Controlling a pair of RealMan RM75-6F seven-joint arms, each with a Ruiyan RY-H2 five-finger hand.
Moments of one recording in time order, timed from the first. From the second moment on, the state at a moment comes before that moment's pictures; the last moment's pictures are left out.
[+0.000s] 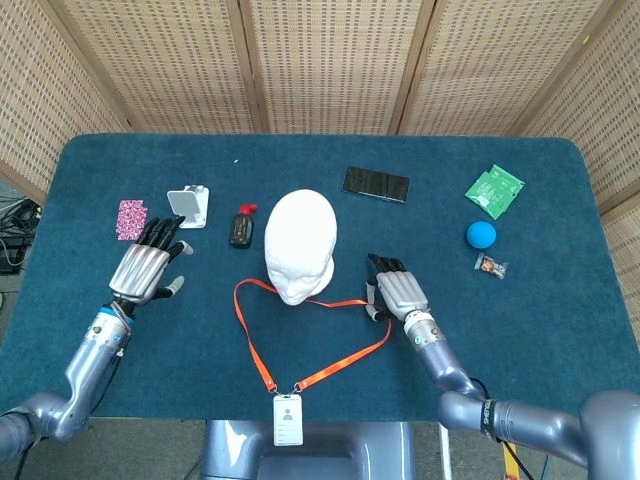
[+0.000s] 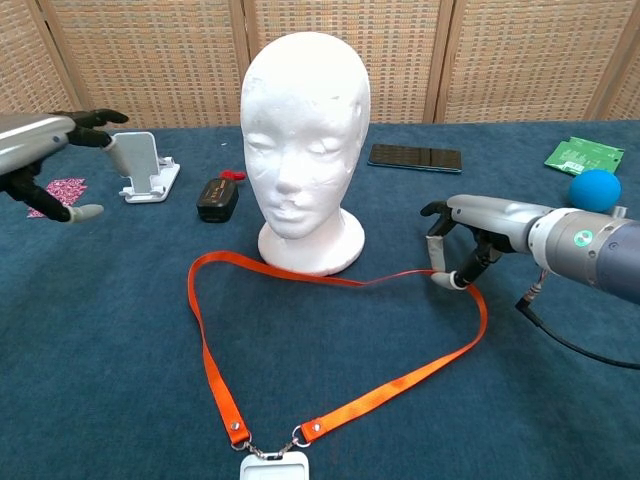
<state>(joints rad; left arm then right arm) -0.55 -1.47 -0.19 -1.31 1.40 1.05 0.16 0.77 -1.65 0.20 -1.40 -0.83 0.87 -0.34</state>
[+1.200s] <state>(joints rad) -0.77 -1.89 -0.13 -0.81 1.43 0.90 -0.11 0.77 -1.64 0.21 -1.37 -0.89 0.80 -0.17</state>
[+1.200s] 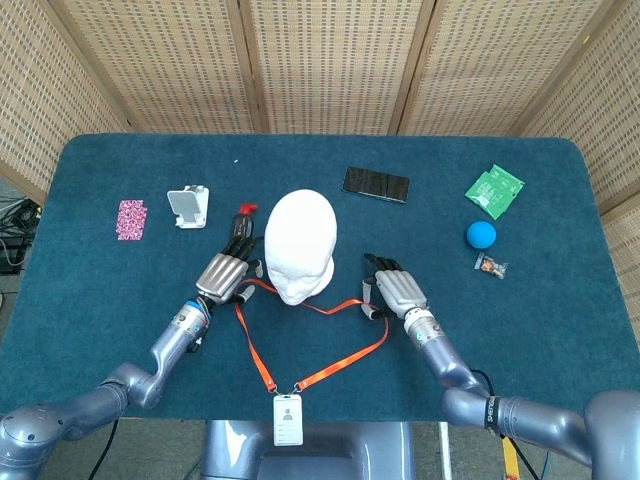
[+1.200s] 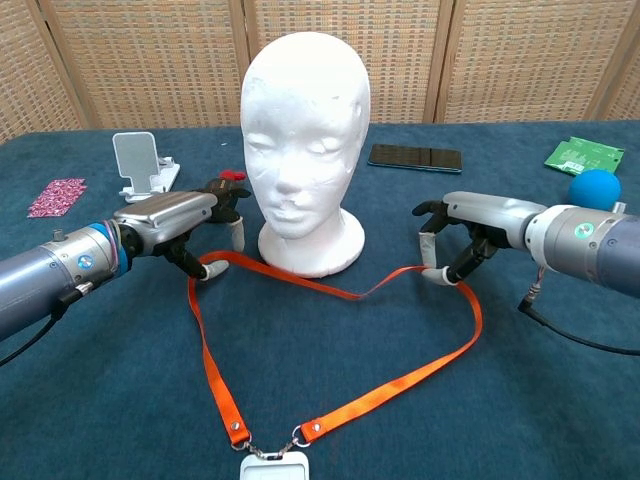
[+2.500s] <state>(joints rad) -0.72 -1.86 -0.09 -0.86 1.46 1.02 -0.14 0.75 -1.59 0.20 -1.47 -0.94 0.85 -0.18</state>
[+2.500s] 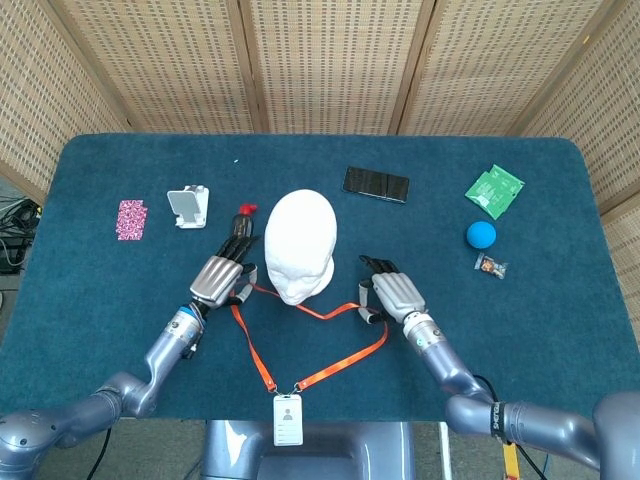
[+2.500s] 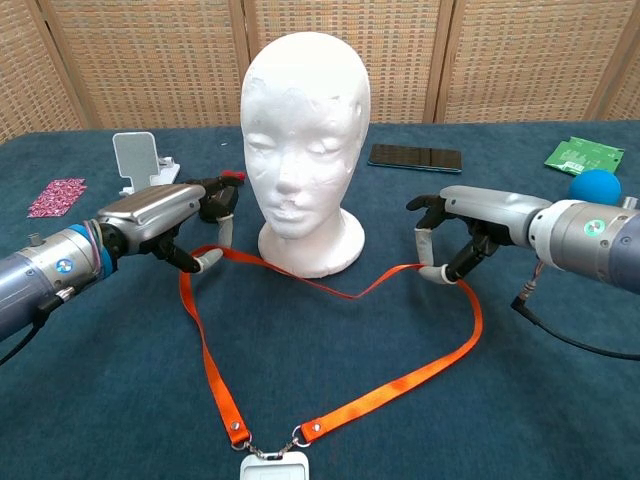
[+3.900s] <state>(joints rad) -0.66 -1.71 0.02 -0.93 1.75 1.45 -0.23 0.67 -1.39 0.08 -1.77 -1.32 0.99 -0.20</state>
